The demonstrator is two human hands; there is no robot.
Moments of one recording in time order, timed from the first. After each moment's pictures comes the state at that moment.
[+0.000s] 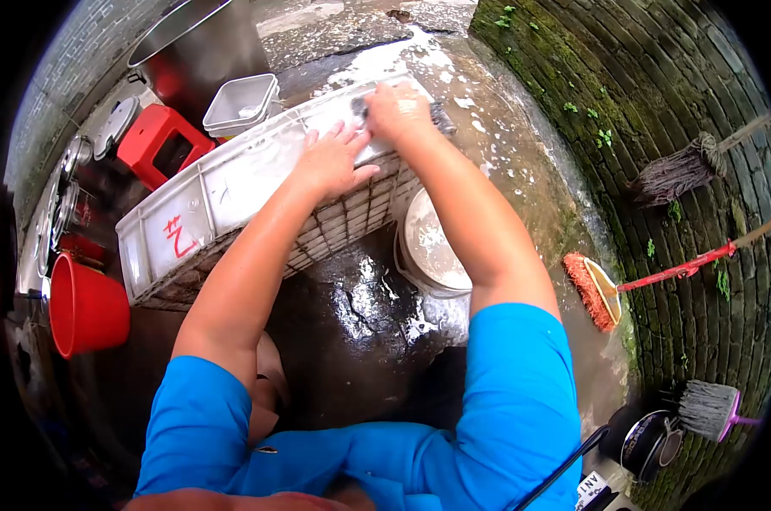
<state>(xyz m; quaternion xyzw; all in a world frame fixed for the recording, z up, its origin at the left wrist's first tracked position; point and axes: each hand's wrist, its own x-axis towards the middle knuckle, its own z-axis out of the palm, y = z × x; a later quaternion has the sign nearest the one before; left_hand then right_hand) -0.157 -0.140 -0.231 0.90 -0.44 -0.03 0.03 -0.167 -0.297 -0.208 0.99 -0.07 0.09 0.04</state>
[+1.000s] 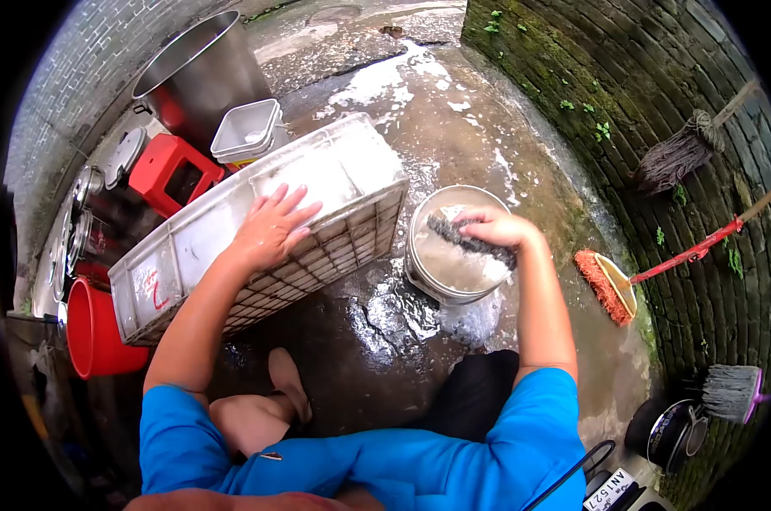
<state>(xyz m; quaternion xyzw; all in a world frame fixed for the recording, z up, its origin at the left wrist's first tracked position) -0.172 -0.013 -0.207 0.86 -0.50 -0.07 -0.01 -0.365 -0.388 -0.282 0.77 -0.08 -0.18 -0.60</state>
